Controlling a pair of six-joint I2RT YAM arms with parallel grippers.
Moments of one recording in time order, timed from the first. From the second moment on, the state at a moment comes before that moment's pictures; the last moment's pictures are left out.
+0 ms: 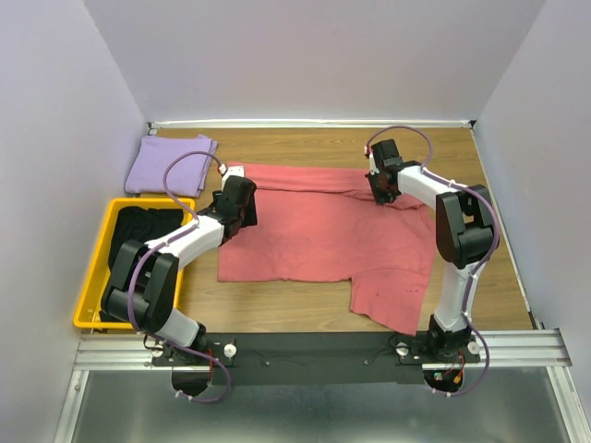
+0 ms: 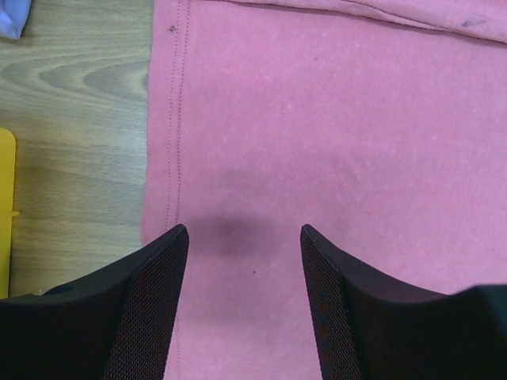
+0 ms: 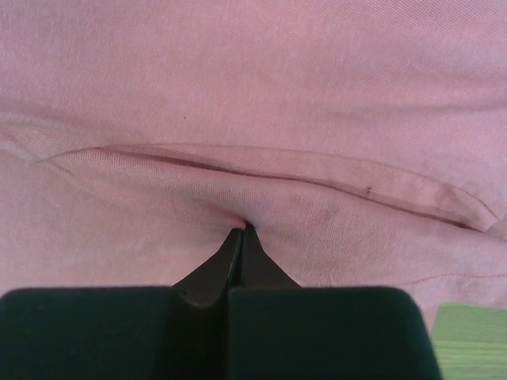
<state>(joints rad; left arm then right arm) -0.39 1.50 0.83 -0.13 -0.33 -0.36 0.27 2.01 1.39 -0.46 0.17 -0.08</state>
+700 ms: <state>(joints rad) -0.40 1.50 0.83 -0.13 -0.33 -0.36 0.27 2.00 1.60 -0.59 0.22 -0.17</state>
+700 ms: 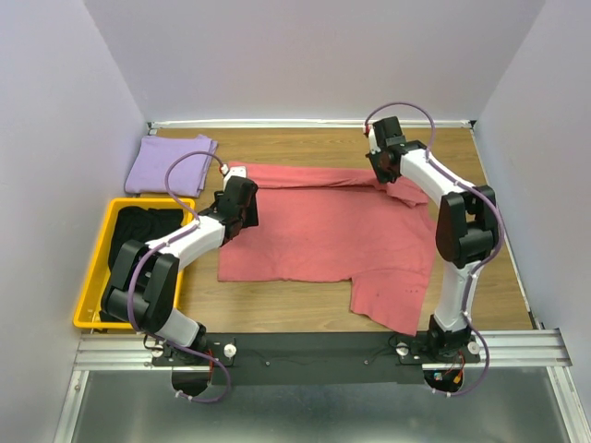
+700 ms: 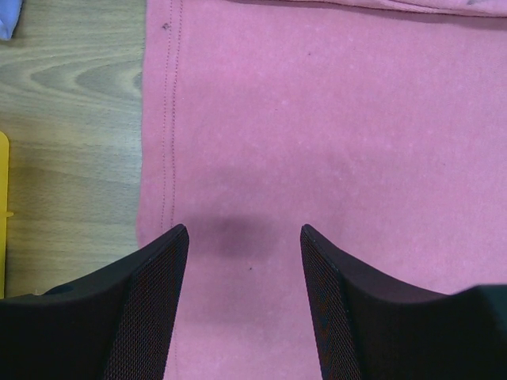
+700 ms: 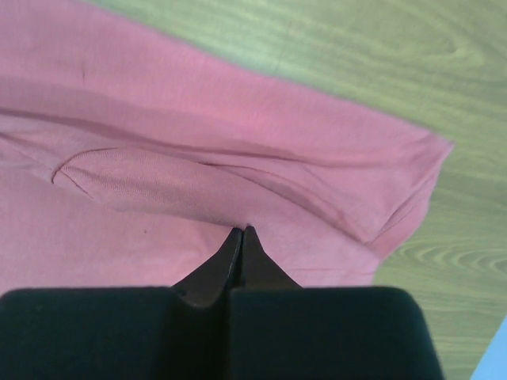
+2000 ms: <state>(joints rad) -0.42 1.50 0.83 -0.13 -0.33 -0.36 0.34 2.04 1.53 -0.52 0.14 -0.07</state>
